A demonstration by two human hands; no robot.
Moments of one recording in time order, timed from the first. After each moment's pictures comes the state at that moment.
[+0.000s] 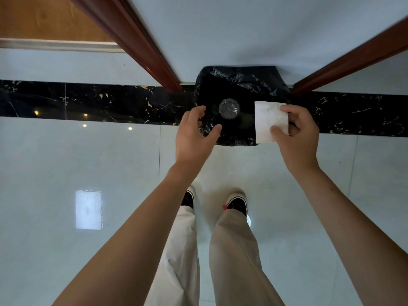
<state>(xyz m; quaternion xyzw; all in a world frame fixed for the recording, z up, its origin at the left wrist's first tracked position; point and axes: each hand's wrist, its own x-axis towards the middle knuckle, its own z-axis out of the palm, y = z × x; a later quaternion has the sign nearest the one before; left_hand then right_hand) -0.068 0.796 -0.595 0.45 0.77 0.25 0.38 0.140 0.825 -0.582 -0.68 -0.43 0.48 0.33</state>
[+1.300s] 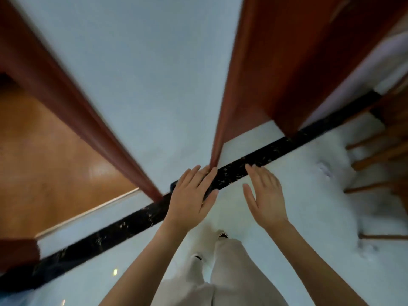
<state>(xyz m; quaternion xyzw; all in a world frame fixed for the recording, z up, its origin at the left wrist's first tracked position) -0.072 0.711 -0.003 0.90 0.35 0.17 0.21 0.131 0.617 -0.010 -0.79 -0.57 0.08 0.19</state>
